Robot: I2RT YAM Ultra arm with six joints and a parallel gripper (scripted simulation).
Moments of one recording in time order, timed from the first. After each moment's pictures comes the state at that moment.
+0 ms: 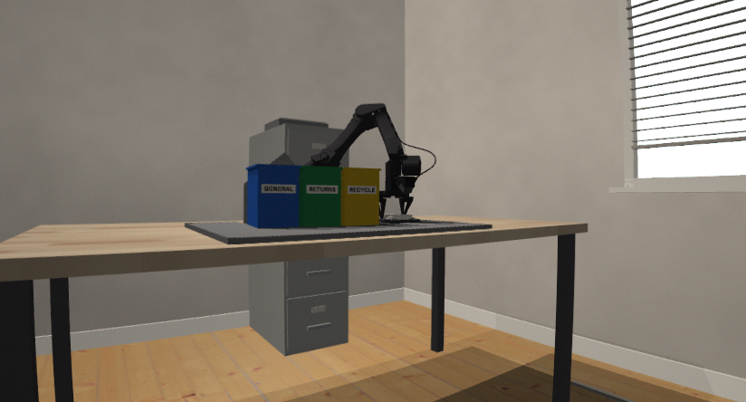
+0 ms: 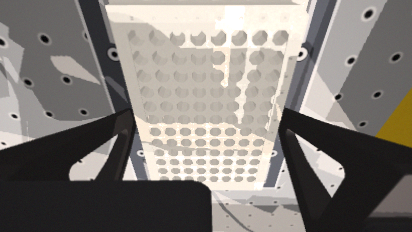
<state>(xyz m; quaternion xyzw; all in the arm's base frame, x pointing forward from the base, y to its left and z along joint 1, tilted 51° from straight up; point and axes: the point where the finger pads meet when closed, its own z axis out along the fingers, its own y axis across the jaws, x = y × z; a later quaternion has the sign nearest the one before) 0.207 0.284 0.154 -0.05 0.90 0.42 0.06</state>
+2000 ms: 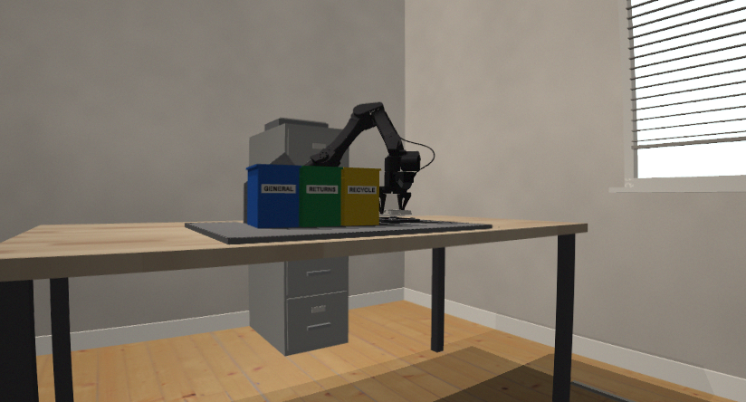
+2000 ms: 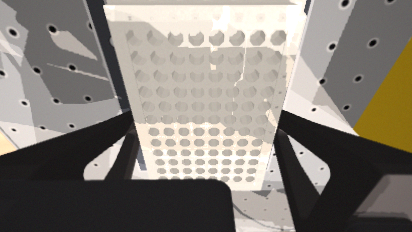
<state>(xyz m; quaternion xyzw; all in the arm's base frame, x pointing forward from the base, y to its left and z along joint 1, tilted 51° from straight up) 0.204 0.270 0.161 -0.05 0.90 0.42 0.06</state>
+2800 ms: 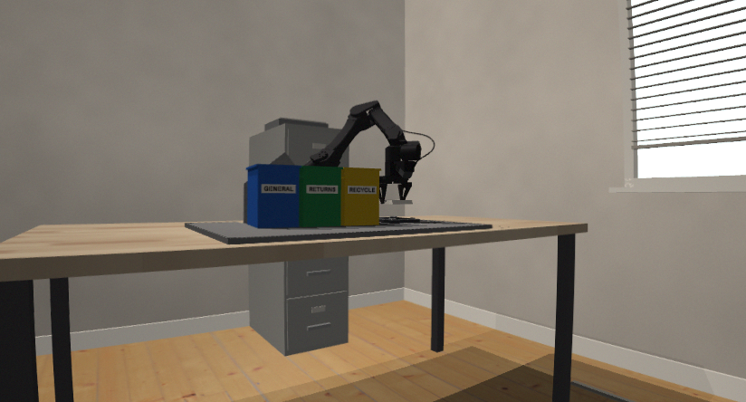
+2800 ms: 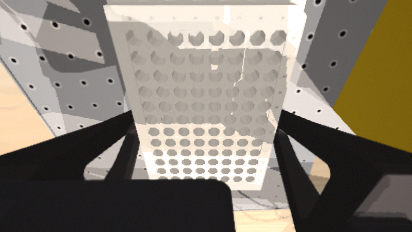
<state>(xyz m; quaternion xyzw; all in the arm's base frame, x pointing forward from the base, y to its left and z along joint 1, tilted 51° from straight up) 0.204 0.243 0.186 -0.05 0.90 0.42 0.06</state>
